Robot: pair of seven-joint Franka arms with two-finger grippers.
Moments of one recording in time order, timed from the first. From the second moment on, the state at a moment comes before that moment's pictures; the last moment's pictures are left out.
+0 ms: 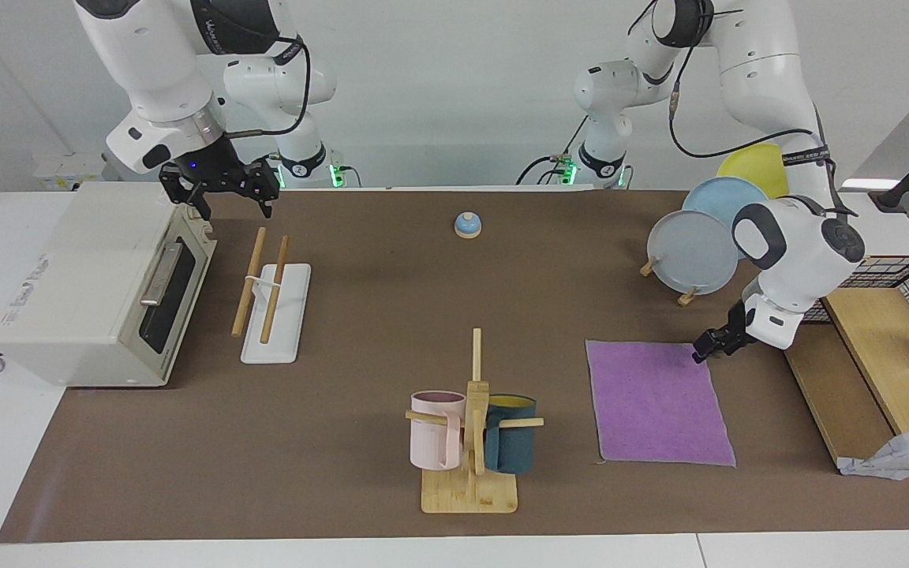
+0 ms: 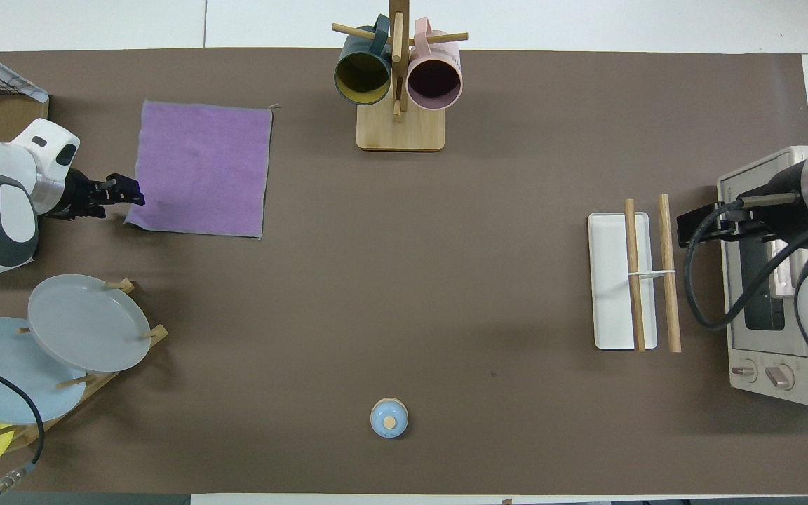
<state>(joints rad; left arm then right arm) 0.13 0.38 -0.06 -1.88 -0.17 2.27 -0.02 0.05 -0.06 0.03 -1.74 0.07 1.61 0.06</state>
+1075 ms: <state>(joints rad) 0.13 0.39 -0.06 -1.89 -0.20 2.26 -0.02 0.05 -0.06 0.03 -1.94 0.66 1.83 0.45</state>
